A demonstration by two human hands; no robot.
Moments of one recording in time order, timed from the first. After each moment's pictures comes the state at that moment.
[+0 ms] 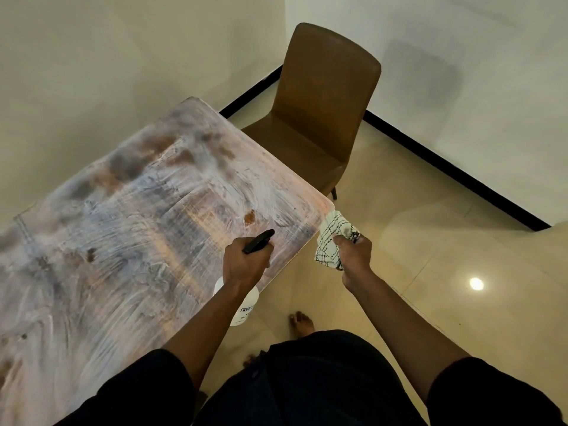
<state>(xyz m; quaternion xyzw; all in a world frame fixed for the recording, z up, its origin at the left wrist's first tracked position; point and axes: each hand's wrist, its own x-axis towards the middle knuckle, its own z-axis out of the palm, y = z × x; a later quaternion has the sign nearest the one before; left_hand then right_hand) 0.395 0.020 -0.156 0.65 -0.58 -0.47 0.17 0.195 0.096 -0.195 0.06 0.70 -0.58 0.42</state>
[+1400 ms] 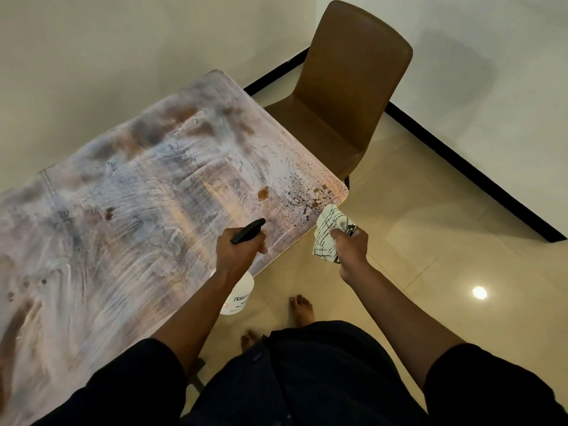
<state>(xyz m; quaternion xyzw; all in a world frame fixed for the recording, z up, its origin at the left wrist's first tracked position) 0.444 0.047 -0.159 0.65 -0.54 -0.49 0.22 0.222 0.110 -0.208 -0.01 0.74 -0.50 0.44</state>
